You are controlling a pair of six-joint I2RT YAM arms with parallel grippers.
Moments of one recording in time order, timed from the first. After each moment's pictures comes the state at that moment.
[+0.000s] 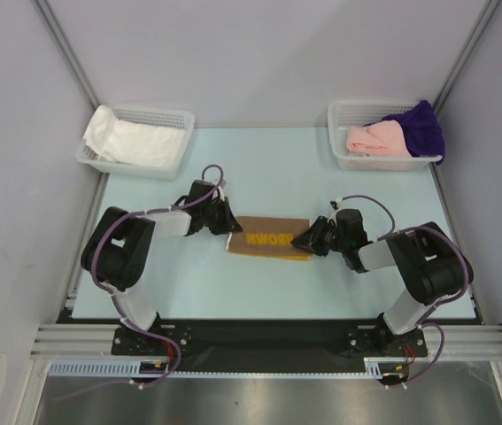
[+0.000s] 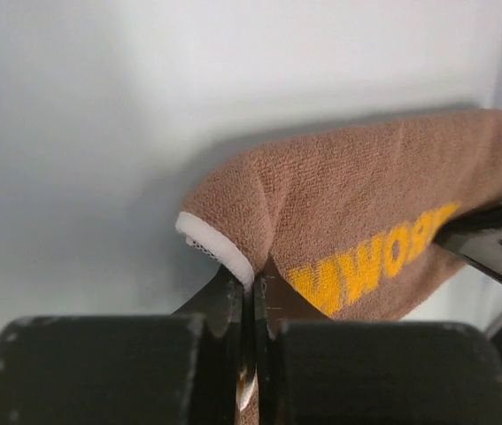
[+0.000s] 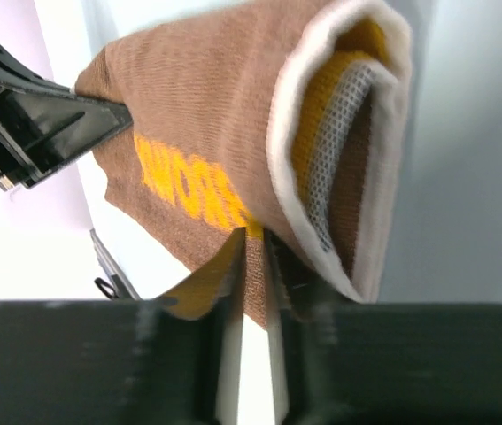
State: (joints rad) left arm -0.38 1.75 0.82 0.09 0.37 -0.61; right arm 0.37 1.67 0.42 0.66 -0.45 0.95
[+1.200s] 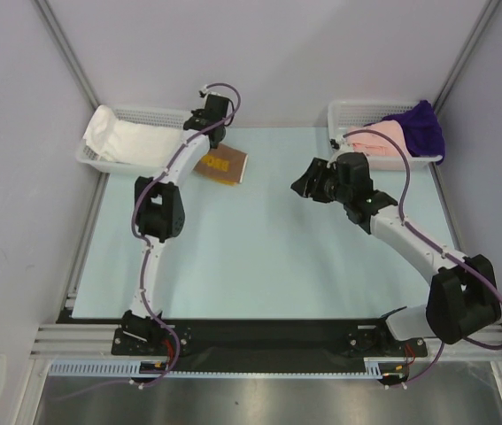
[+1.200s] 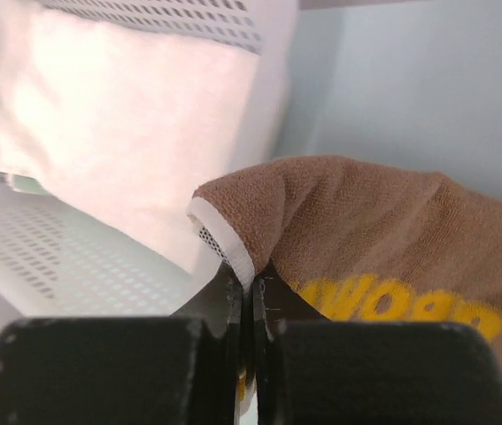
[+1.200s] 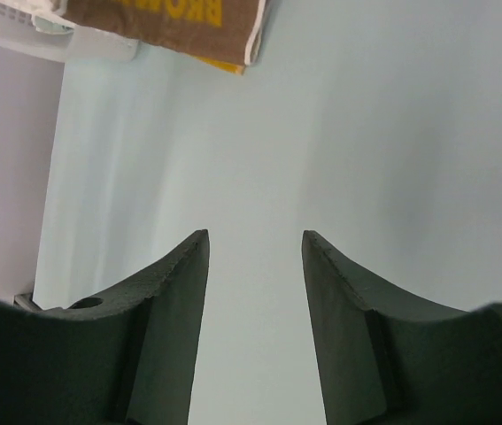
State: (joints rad) left arm -0.33 2.42 2.31 -0.68 -0.68 -0.03; right arm 0.42 1.37 1.00 -0.07 -0.19 0.59
